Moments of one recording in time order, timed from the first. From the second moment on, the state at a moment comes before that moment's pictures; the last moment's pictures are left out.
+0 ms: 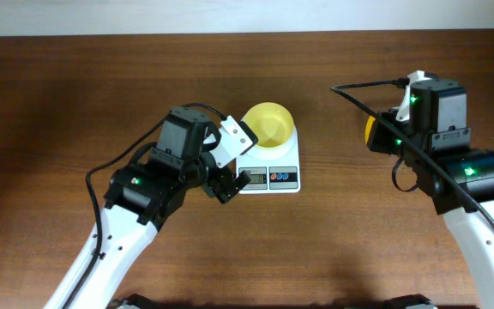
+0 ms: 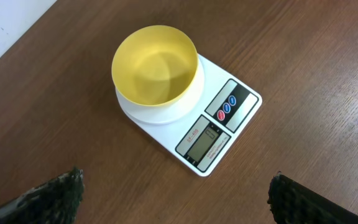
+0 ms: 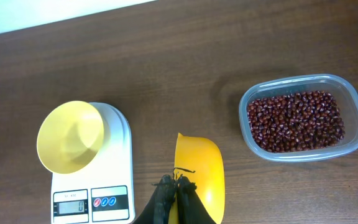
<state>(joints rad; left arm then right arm) -0.43 1.24 1.16 -0.76 0.18 0.45 0.17 1.24 1.31 -0.86 0.06 0.31</state>
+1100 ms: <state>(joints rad) -0.43 1.24 1.16 -0.72 0.27 0.45 -0.27 1.59 1.38 -0.83 0.01 0.02</state>
